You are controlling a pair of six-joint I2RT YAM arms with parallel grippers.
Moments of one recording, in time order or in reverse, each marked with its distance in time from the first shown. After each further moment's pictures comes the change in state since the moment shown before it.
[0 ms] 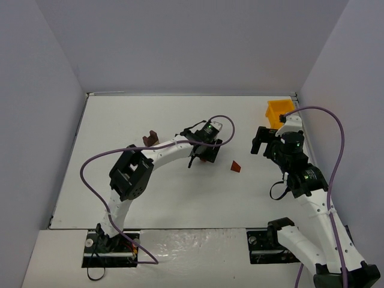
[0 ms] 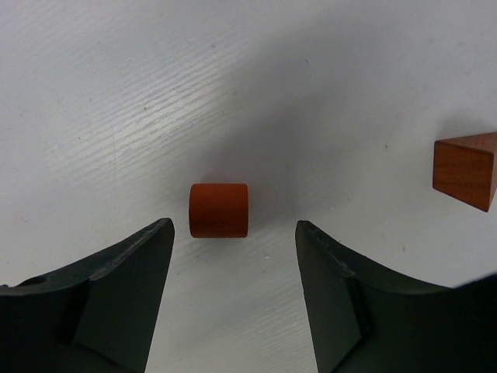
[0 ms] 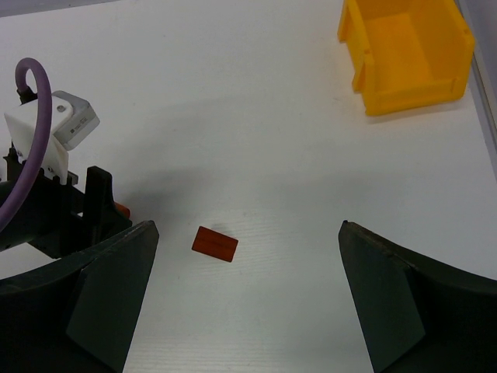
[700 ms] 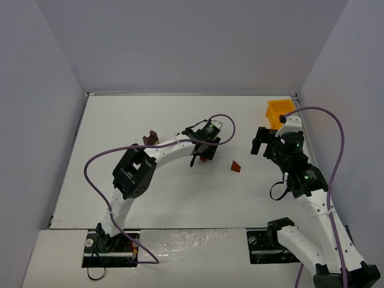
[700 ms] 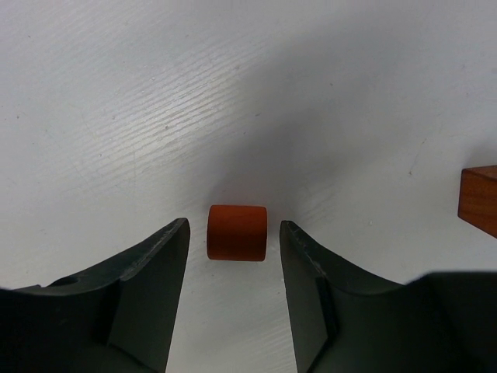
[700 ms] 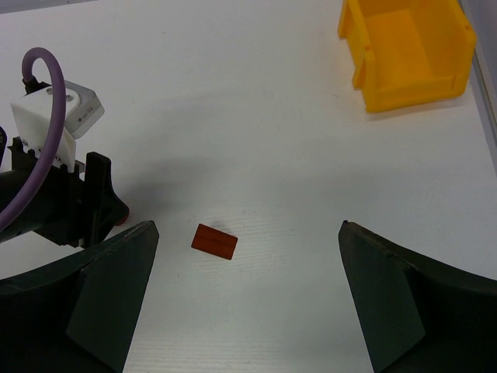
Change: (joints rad) left arm 0.000 0.044 0.051 -0.013 -0.058 0.009; right arm 0.000 -0.003 -0.004 -0.006 -0.001 0.003
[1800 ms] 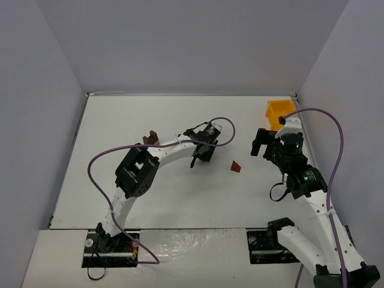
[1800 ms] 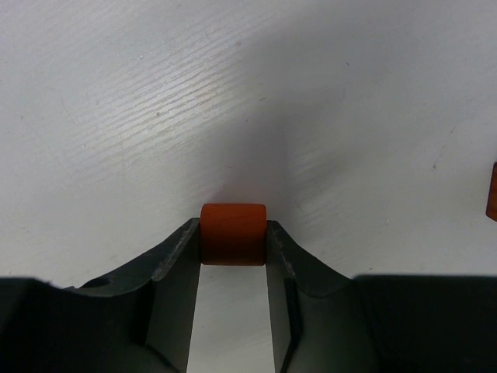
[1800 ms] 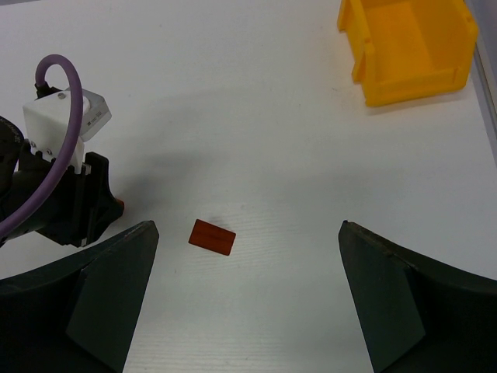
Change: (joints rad) left arm 0.000 0.034 0.006 -0.027 0.009 -0.006; right arm 0.000 -0.008 -0.017 -0.002 0.000 0.000
